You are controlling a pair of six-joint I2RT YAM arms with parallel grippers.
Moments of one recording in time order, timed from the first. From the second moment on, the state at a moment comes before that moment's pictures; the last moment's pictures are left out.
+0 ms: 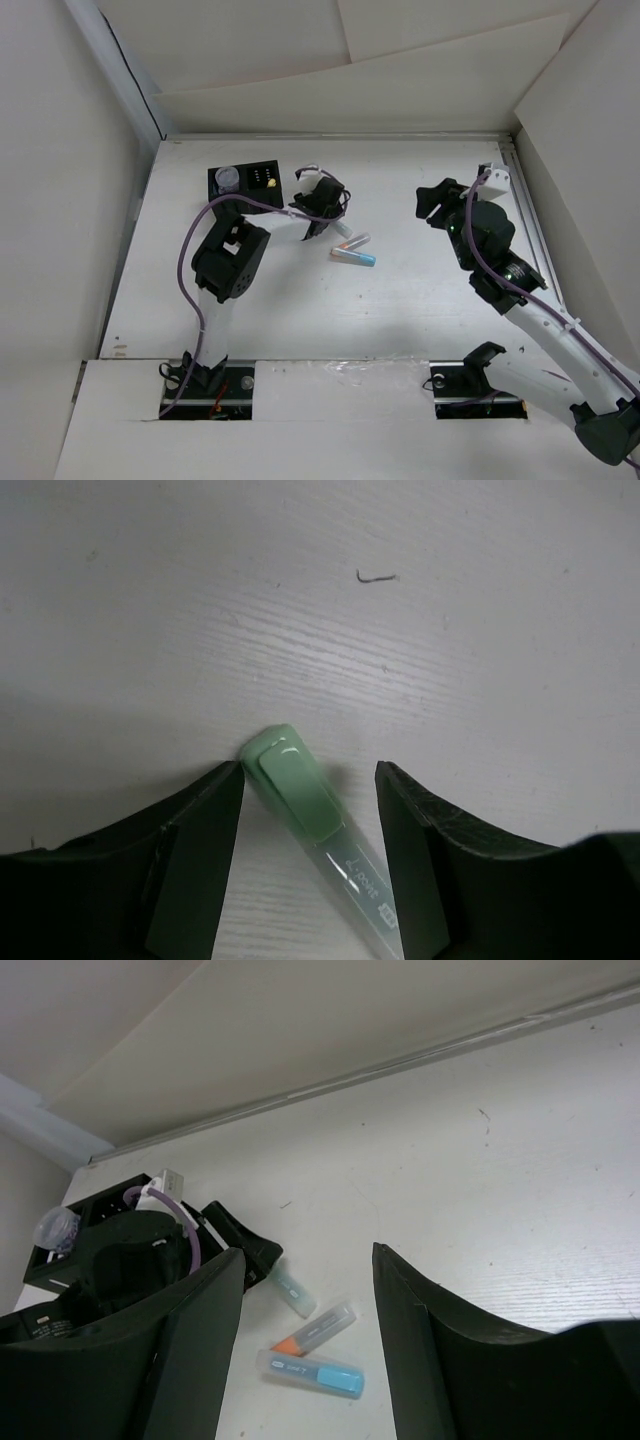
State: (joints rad) left arm -0.64 2.07 1.35 -0.02 -0.44 -0.83; right arm 0.56 0.88 0.88 -0.10 0.47 0.46
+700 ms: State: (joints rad) left arm -0.64 2.23 1.57 -0.07 -0.49 -0.74; right arm 0.56 0.88 0.88 -0.10 0.47 0.46
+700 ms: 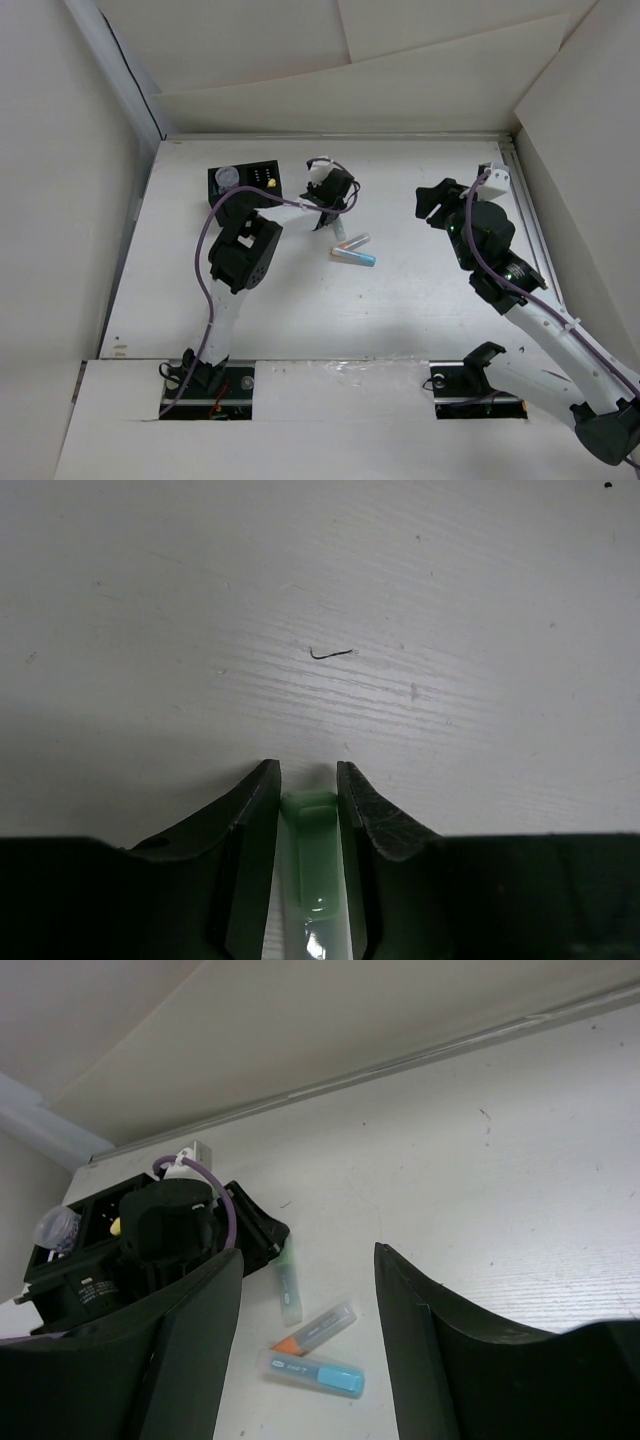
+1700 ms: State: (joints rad) left arm -0.68 2.25 1.68 -0.19 -0.58 -0.62; right arm 0.56 0.86 0.88 -0.10 0.47 0.46
